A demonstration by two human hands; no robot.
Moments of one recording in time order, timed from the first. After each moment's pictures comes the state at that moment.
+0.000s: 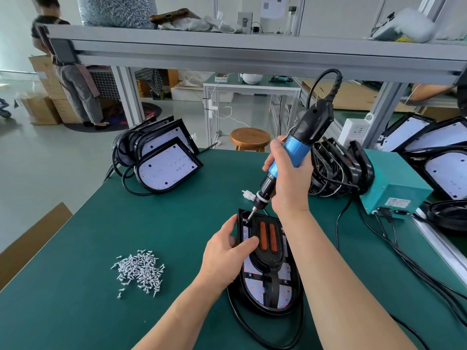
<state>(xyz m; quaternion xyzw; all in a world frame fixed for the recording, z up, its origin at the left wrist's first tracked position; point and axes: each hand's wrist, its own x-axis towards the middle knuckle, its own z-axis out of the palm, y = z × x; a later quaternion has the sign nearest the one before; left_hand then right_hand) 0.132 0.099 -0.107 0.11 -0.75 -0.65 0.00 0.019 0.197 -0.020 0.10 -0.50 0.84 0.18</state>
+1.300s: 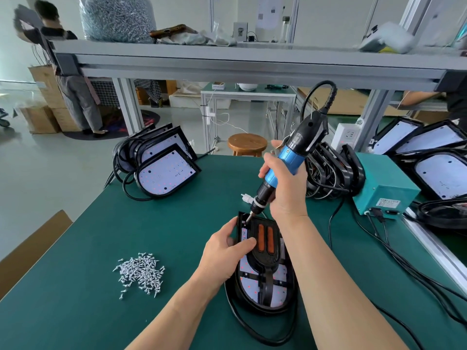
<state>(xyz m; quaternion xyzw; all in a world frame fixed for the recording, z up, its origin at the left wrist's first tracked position) 0.132 0.098 -0.100 0.09 -0.72 -0.69 -0.03 0.031 0.207 -0.022 0.13 -0.50 0.84 0.15</state>
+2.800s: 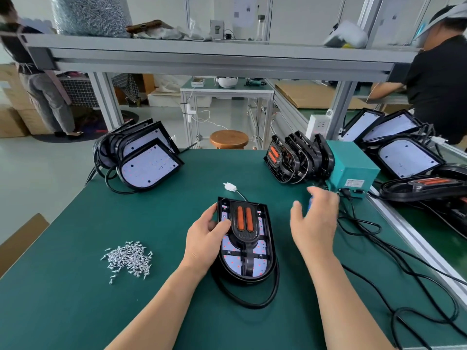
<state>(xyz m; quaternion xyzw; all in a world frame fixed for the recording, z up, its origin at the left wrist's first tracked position) 0.138 0.097 -0.114 0.09 -0.74 -0.66 0.06 0.095 0.311 -0.098 -0.07 -0.88 0.36 0.31</state>
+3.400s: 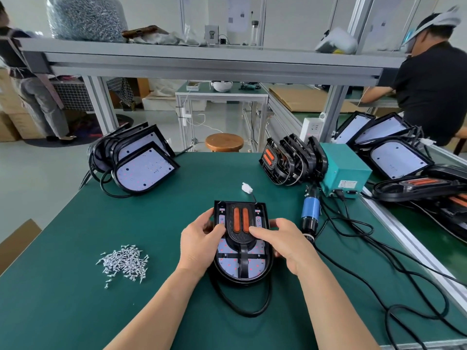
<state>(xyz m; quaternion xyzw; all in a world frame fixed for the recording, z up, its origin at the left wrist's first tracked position) 0.140 0.097 -0.112 0.09 -0.77 -0.62 0.10 0.116 0.286 -0.095 -0.09 -0.80 0.58 -0.12</state>
